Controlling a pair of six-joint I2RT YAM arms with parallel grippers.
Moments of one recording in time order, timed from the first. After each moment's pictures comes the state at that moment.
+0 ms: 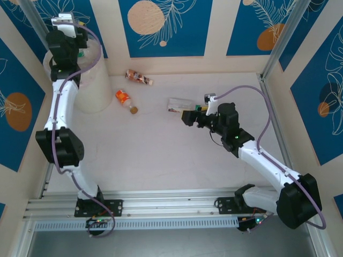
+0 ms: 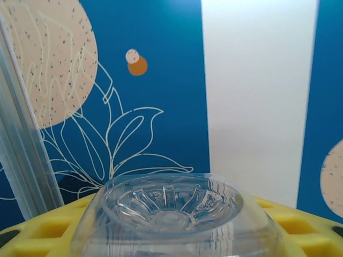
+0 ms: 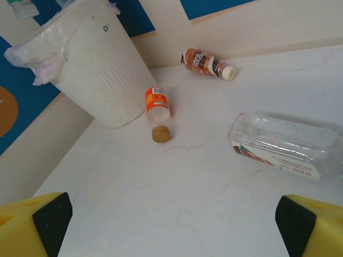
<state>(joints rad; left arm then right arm) 0.11 1.89 2.00 0.03 0.00 0.07 0.46 1.15 0.77 0.08 -0.25 0.43</state>
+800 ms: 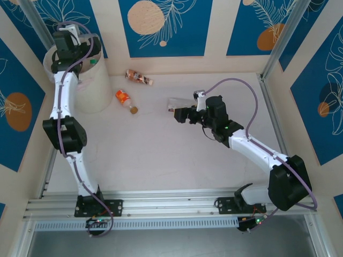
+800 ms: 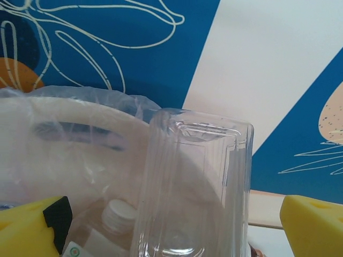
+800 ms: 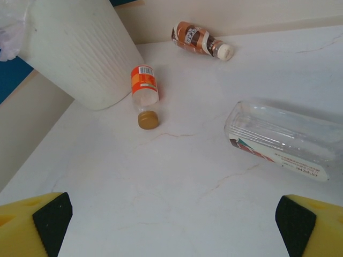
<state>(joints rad) 0.14 2.10 2.27 -0.46 0.15 -0.22 0.50 1.32 0.90 0.02 -0.21 0.38</state>
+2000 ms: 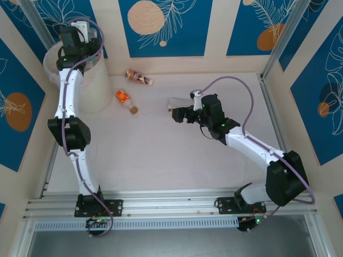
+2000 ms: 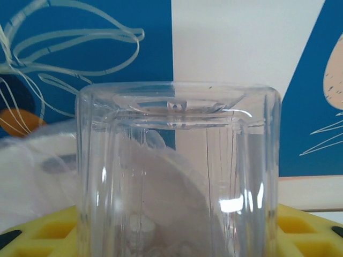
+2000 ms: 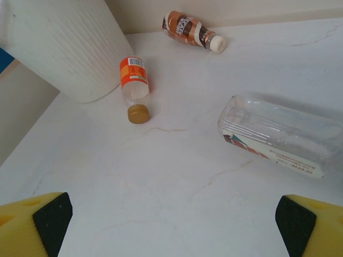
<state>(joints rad) 0.08 2.15 2.41 -0.54 0.08 0.06 0.53 1.37 0.95 -0.03 -0.16 0.36</state>
